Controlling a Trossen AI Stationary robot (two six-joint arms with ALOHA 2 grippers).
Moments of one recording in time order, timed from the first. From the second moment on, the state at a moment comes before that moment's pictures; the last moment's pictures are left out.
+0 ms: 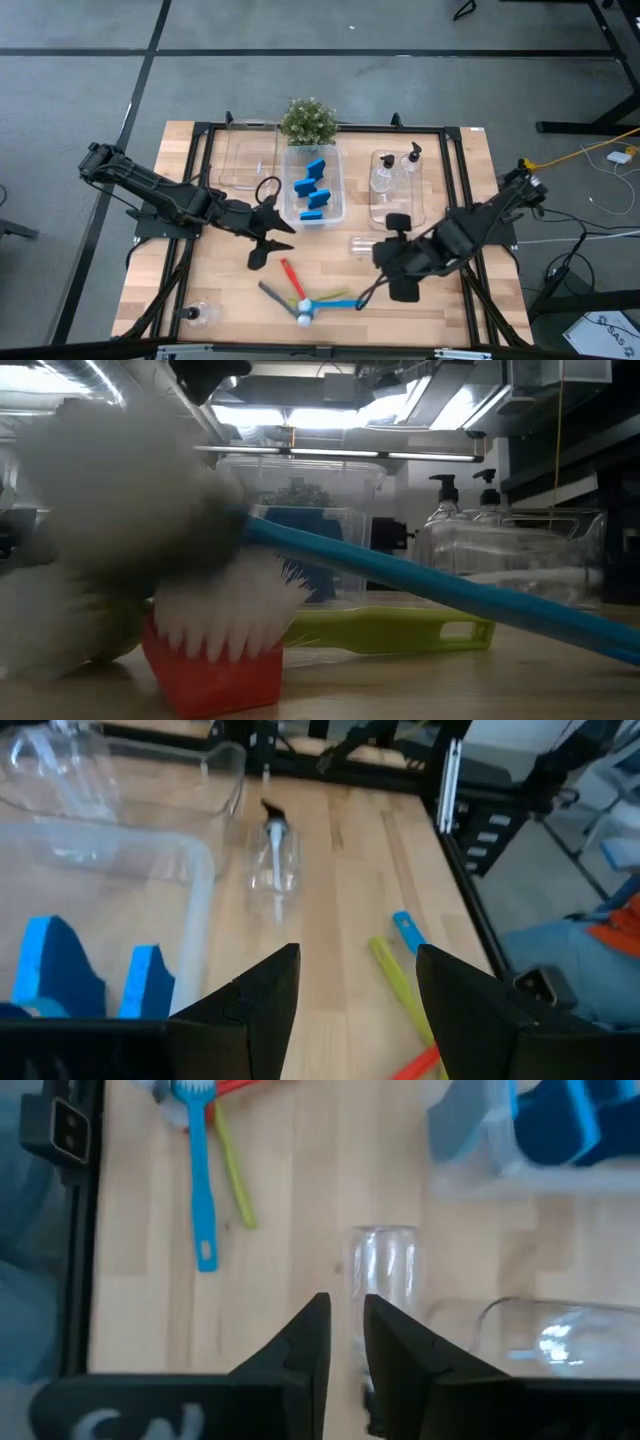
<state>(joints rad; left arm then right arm) -0.33 1.15 0.83 -0.13 -0.16 -0.30 0.57 1.59 1.68 -1.27 0.33 0.49</state>
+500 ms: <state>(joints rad) -0.31 1.15 0.83 -0.07 -0.18 -0.21 0.59 1.38 1.18 -1.09 0.24 0.88</state>
